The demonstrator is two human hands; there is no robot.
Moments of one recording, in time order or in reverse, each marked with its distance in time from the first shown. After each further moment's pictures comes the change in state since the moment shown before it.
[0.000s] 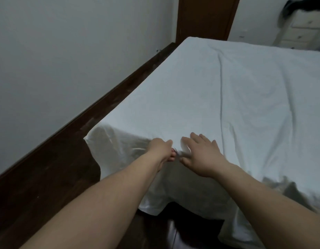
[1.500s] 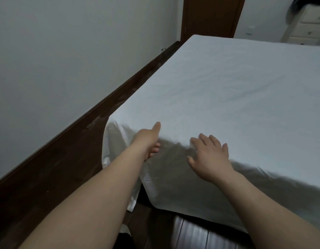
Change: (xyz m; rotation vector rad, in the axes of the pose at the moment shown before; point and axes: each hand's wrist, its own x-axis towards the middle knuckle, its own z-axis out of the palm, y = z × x) left_hand 0.009 -0.003 -0.058 -0.022 0.141 -0.024; right_hand -0.025 -0.014 0.010 0.071 0.025 0.158
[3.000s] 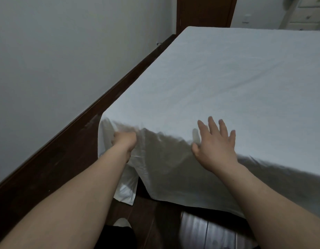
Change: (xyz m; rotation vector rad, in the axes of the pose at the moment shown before) left_hand 0.030 -0.030 -0.024 -0.071 0.293 -0.094; right_hand -0.007 0.023 -0.010 0.019 0.133 0.071
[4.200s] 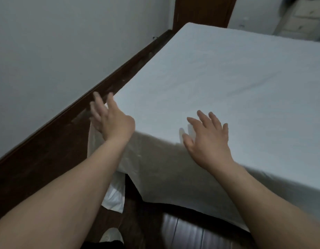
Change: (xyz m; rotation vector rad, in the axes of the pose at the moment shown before) left_hand 0.023 0.047 -0.008 0.448 0.338 0.627; right_hand 0.043 -0.042 0.002 0.052 0.107 -0.050
